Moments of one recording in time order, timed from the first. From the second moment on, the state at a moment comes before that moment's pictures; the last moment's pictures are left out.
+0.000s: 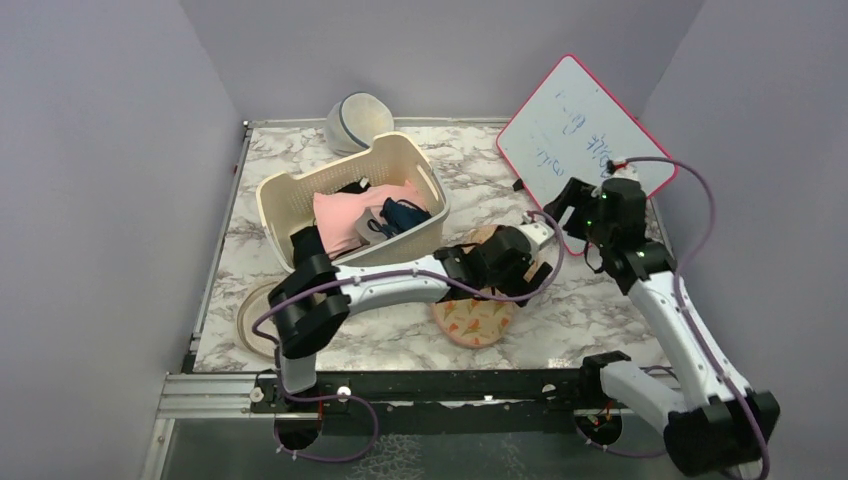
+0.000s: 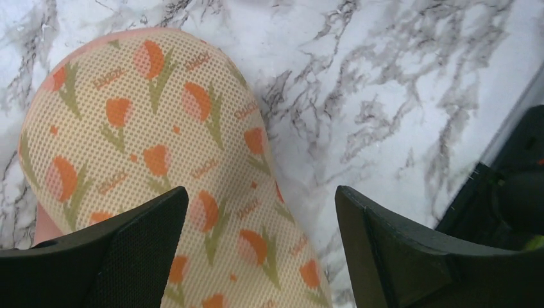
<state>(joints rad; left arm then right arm) -1.14 1.78 1.31 -0.15 -0.08 -0.26 0.18 1.03 0.83 -0.39 0.05 0.46</state>
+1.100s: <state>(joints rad) -0.94 1.78 1.22 -0.06 -0.05 -0.18 0.18 0.74 0.93 -0.46 0.11 0.38</state>
